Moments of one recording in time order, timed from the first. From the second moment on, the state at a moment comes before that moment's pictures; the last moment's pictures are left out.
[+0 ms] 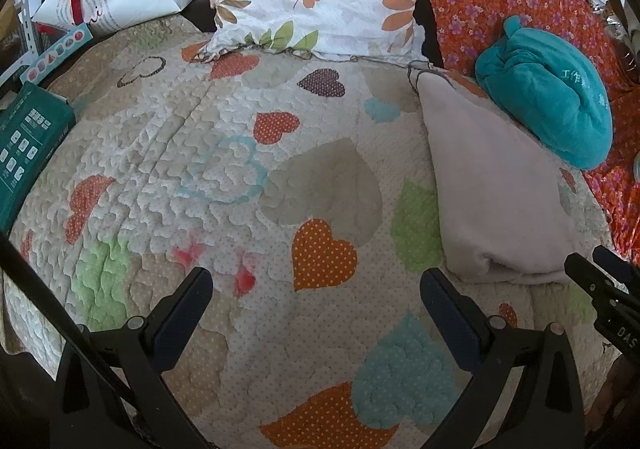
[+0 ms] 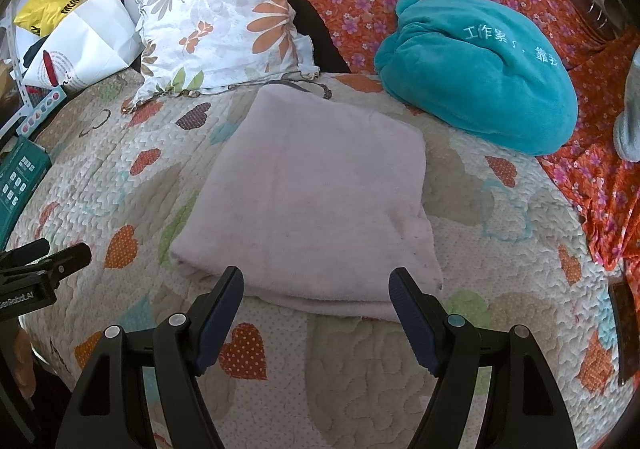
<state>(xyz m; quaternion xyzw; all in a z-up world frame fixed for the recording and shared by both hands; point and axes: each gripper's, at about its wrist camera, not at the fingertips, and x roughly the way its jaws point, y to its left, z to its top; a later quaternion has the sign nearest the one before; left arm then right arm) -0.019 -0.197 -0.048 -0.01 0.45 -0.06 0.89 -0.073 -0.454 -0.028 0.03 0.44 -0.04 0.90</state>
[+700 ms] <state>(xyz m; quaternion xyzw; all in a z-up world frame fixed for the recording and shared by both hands) -0.027 -0.205 -0.045 0.01 0.43 -0.08 0.90 -0.075 -0.459 -0.024 0.03 0.43 -0.05 0.90</state>
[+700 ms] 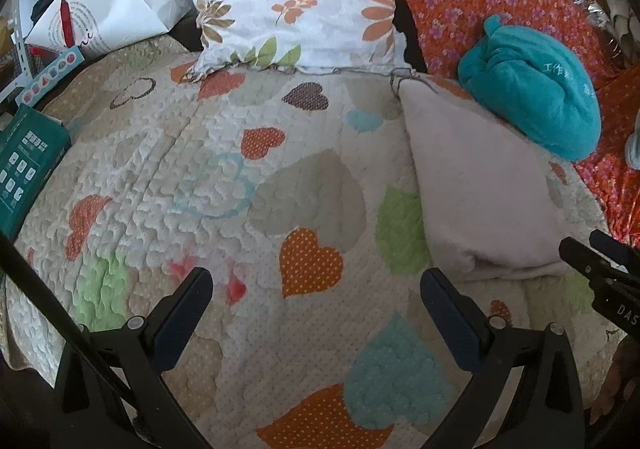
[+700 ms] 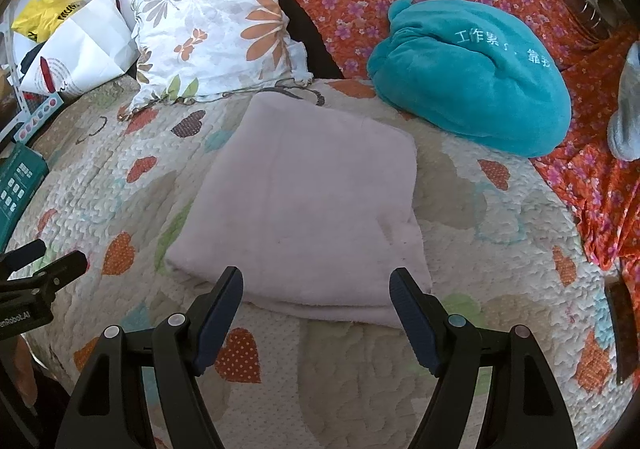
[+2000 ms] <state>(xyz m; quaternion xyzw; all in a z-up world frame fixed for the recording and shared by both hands) -0.044 -0.212 -0.039 0.03 0.41 -0.09 0.91 -0.092 -0.516 -0.037 0.15 0.45 -0.05 0.88</state>
